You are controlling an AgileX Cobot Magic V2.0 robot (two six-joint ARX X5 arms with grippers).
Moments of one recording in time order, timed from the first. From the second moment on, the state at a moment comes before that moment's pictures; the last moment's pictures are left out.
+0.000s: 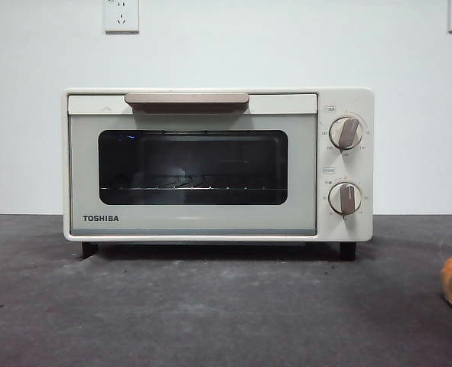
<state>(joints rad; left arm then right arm) -0.02 0.00 0.03 -0.02 0.02 -0.06 0.01 0.00 0.02 -0.17 -0.03 0.07</state>
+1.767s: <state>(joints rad) -0.28 0.83 1.06 -0.66 0.56 -0.06 0.18 0.65 0.98 -0.65 -0.60 0.10</state>
